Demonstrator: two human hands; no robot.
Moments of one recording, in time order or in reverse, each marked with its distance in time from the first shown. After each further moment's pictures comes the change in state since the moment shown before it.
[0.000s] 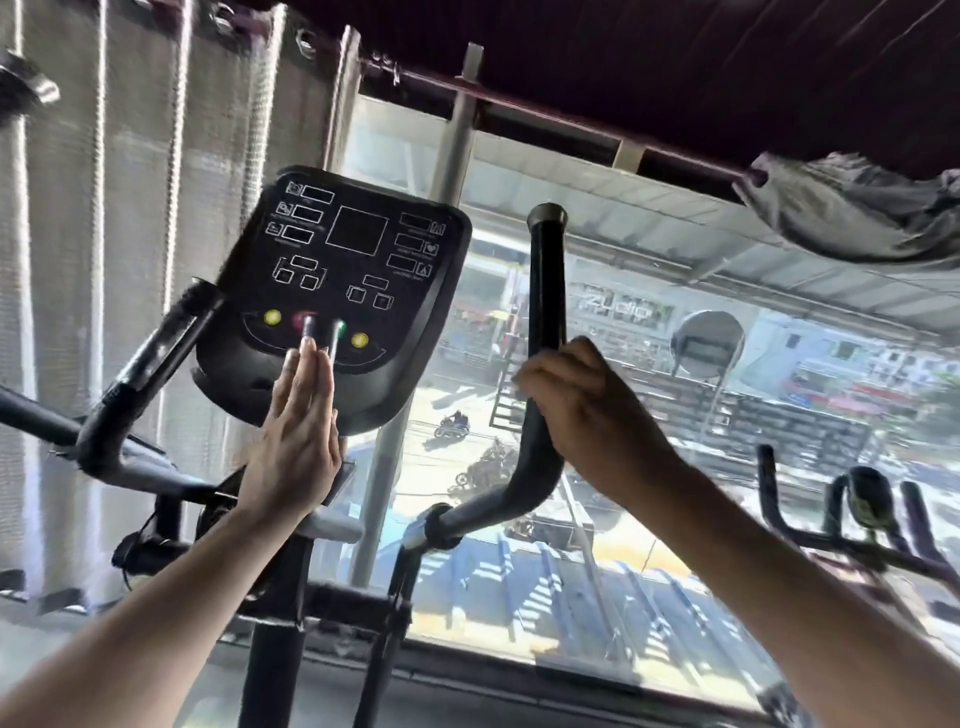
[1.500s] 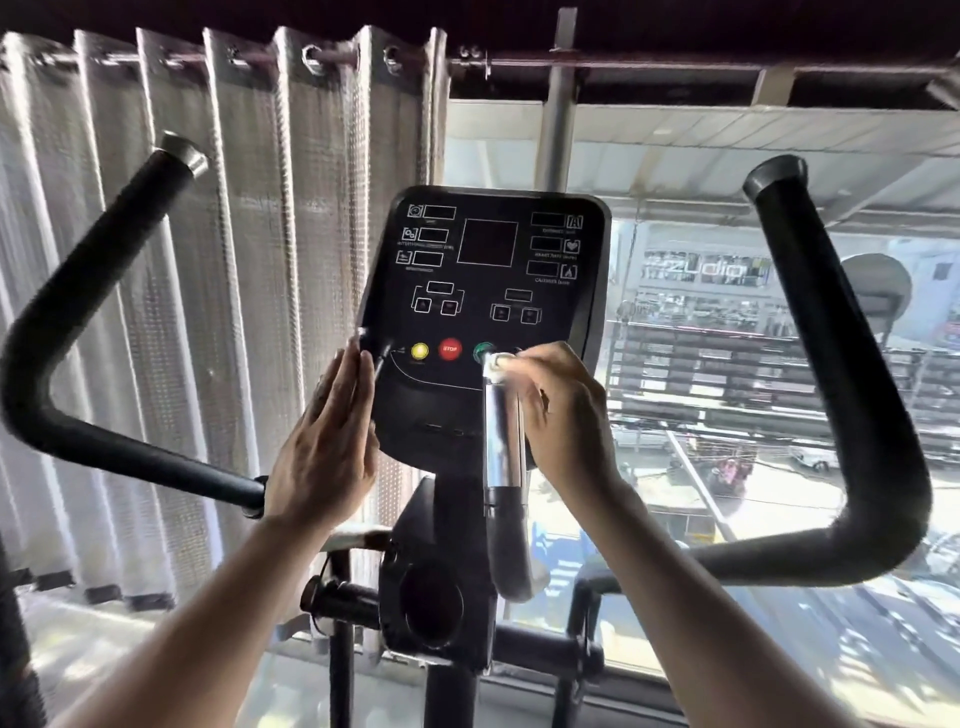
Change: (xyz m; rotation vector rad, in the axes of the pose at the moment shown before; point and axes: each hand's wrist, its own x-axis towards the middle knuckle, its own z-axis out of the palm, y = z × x) left_hand 0.040 -0.170 -0.063 0.170 -0.022 0.198; right_hand 0.140 -0.123 0.194 0.552 0.454 0.434
